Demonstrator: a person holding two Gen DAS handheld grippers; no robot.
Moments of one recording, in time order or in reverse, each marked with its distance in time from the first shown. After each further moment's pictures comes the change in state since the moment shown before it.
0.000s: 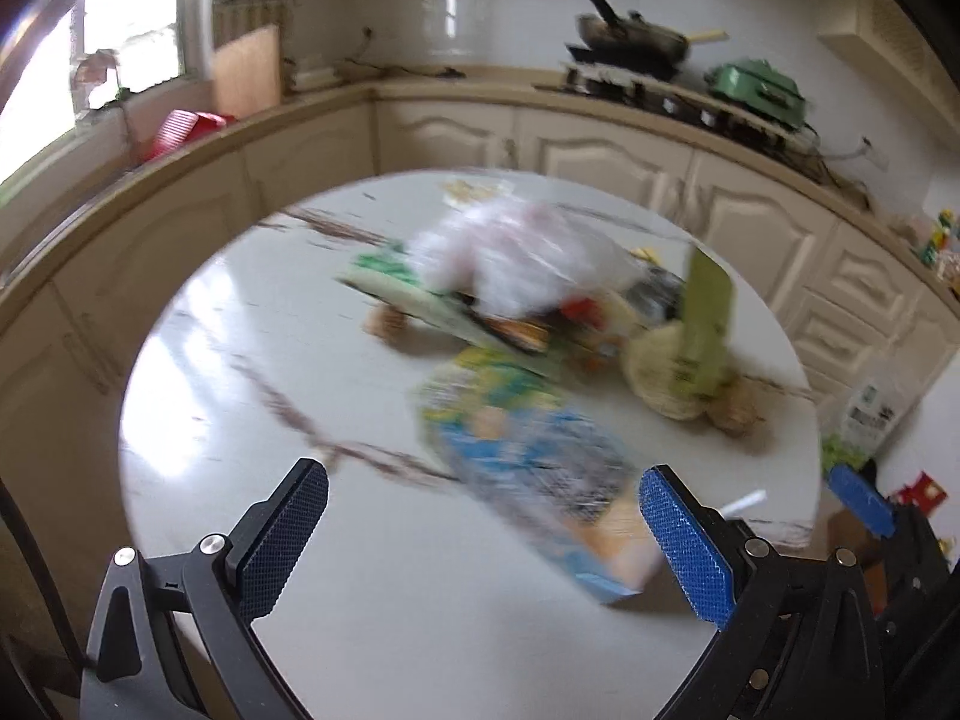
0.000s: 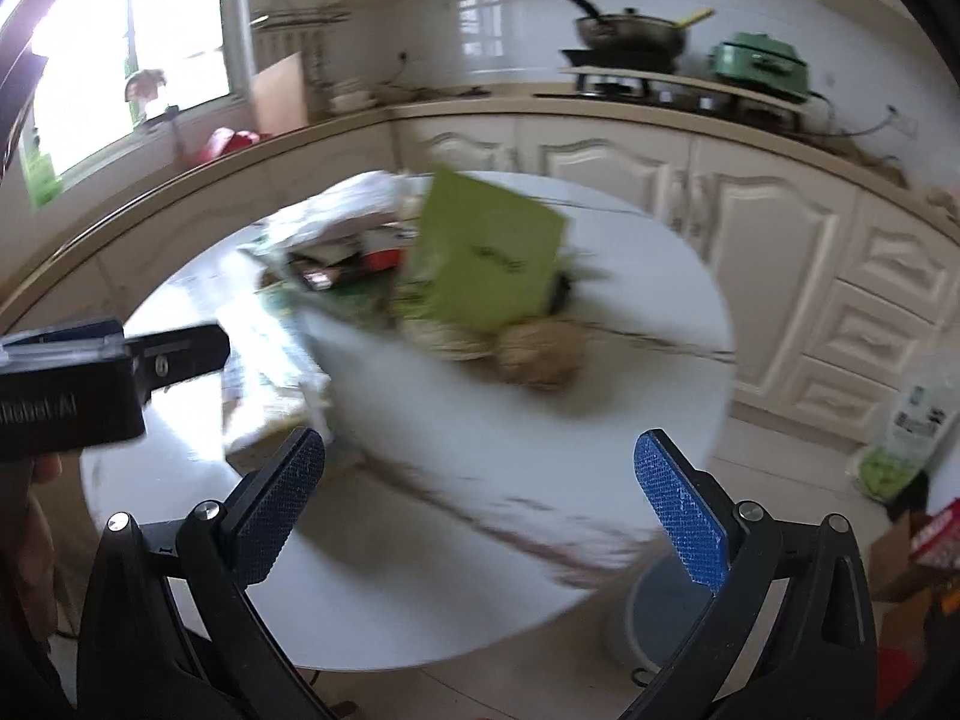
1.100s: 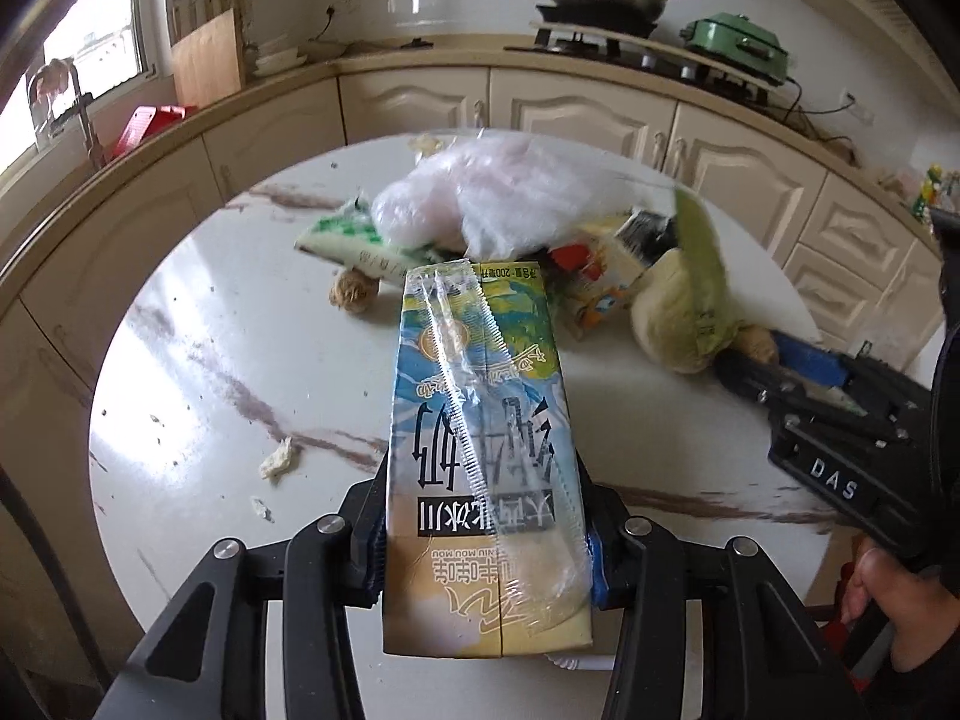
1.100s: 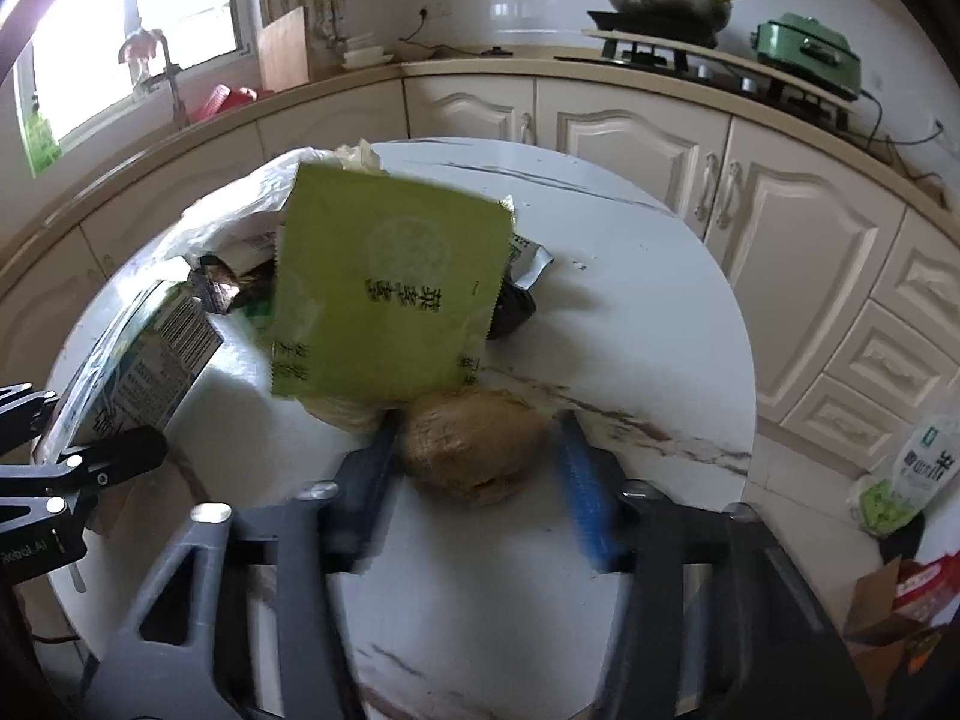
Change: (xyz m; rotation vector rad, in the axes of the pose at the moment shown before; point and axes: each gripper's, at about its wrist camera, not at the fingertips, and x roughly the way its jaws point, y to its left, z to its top) left arm 0.030 0.007 -0.005 0.069 0.054 -0.013; right arm 0.067 -0.031 0.043 -0.070 0.110 0.109
